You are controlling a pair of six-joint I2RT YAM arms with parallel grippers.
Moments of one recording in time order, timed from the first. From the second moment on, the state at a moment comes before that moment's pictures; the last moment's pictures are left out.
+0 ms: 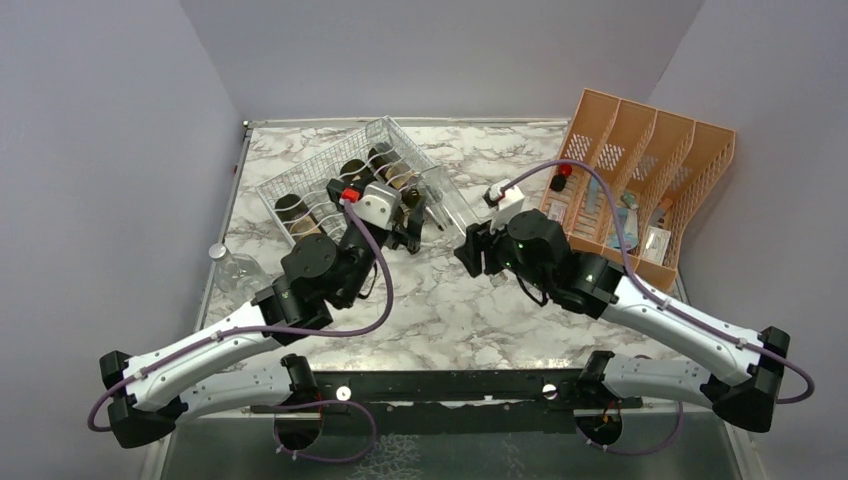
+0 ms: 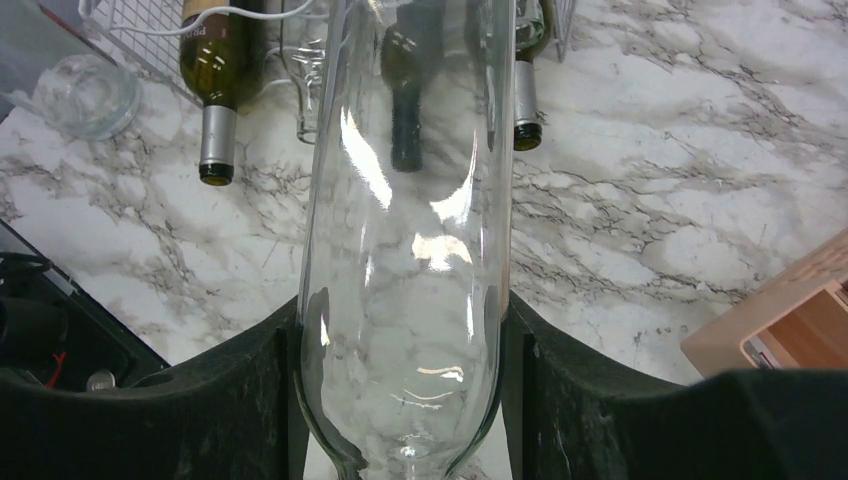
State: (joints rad) left arm -1.09 0.88 0.93 0.18 -0.62 0.27; right arm 0.97 1.04 0.99 -0.38 0.29 0.28
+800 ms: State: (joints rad) left arm -1.09 0.70 1.07 -0.09 -0.81 0.11; right arm 0.96 1.75 1.38 0.01 0.15 0.25
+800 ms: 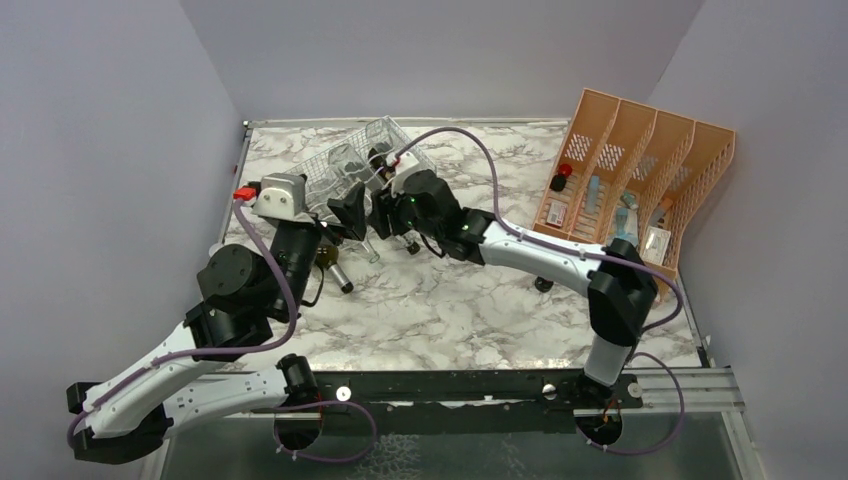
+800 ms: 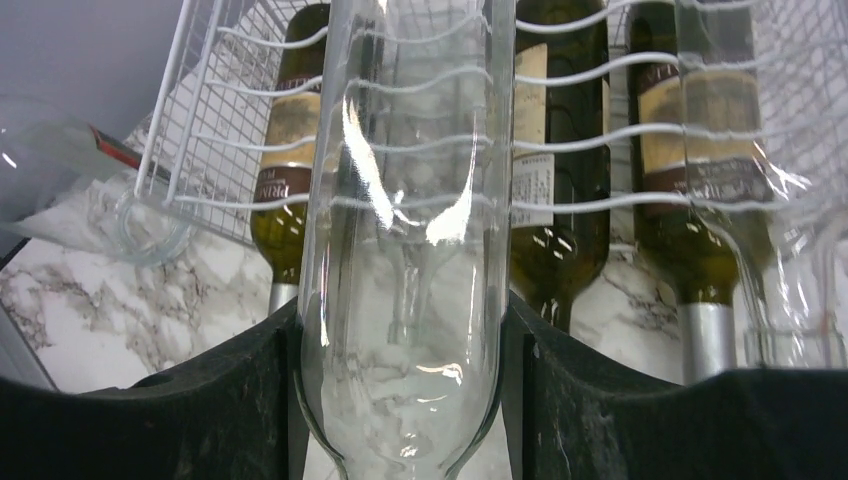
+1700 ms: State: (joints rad) left arm -1.09 0.68 1.07 -0.11 -0.85 0.11; right arm 0.87 2.15 1.83 -0.19 0.09 0.20
